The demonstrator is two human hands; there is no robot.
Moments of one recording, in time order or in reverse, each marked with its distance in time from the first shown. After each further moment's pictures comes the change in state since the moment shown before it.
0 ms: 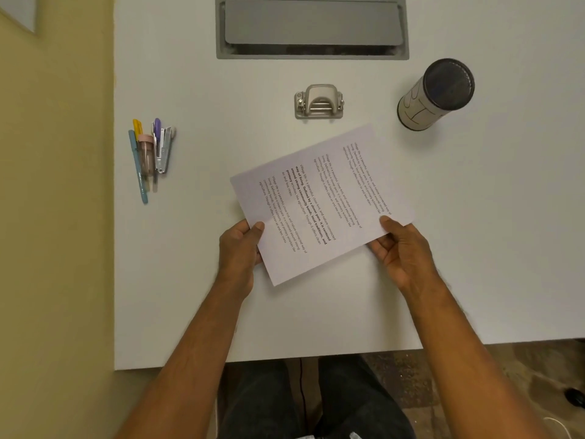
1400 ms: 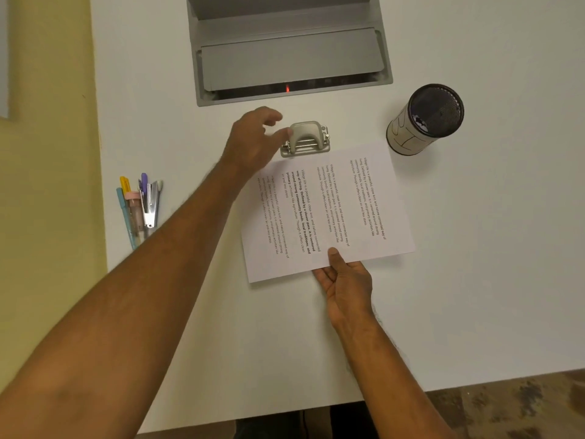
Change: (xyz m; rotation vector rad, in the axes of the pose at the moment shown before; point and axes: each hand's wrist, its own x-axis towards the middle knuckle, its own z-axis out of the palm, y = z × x) left_hand 0.134 0.185 0.125 1.040 -0.123 0.680; right_hand -0.014 0.056 0.091 0.223 0.141 0.090
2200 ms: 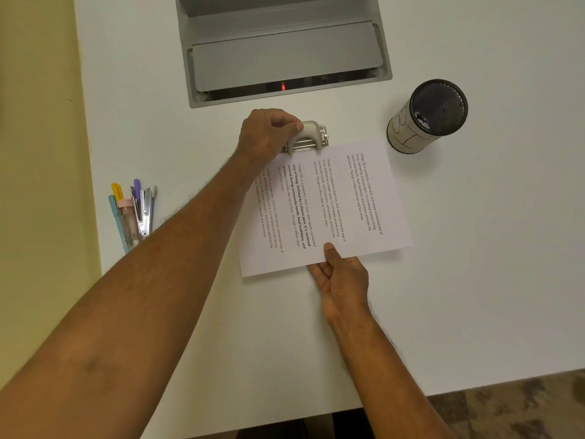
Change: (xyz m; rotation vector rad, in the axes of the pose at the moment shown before) left_hand 0.024 0.008 0.023 -0.248 -0.062 -0.039; right_hand 0.006 0.001 0.020 0.019 0.041 0.038
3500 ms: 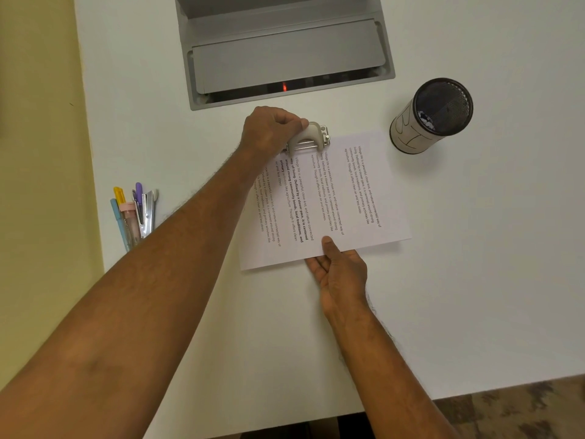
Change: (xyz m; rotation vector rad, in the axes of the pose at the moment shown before) left_hand -0.001 0.017 -0.002 0.016 -0.029 -0.107; right_hand 0.006 -0.002 0.016 -0.021 0.008 -0.005
